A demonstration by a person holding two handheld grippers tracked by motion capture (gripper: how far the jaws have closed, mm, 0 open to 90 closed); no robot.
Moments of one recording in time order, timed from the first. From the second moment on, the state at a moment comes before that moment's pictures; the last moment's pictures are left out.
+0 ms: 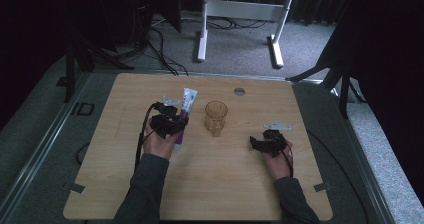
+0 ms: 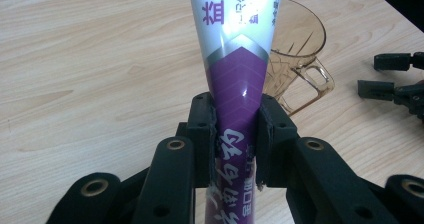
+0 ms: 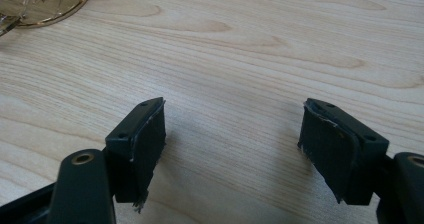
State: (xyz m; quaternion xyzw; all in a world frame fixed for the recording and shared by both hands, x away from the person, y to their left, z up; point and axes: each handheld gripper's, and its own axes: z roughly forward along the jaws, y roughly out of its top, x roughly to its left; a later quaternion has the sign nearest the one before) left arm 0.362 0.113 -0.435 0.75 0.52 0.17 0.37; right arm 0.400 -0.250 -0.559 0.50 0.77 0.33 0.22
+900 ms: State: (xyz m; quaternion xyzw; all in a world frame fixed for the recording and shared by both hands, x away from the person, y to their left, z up) left arm 0.365 0.113 -0.435 0.74 0.51 0.17 0.41; right arm 0.400 -0.250 -0.559 0.50 0.77 0.33 0.22
